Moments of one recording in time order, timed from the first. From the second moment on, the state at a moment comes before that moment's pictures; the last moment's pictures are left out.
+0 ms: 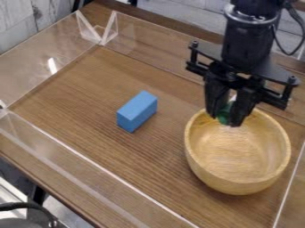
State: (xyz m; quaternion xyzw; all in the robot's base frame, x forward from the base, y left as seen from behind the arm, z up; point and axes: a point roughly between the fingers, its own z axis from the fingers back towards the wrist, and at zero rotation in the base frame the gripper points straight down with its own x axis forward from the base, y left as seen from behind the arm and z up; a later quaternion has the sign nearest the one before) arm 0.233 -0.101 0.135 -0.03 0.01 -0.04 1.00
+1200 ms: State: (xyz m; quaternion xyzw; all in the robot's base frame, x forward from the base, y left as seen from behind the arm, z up) arm 0.238 -0.100 0.125 -0.04 -0.01 -0.03 1.00
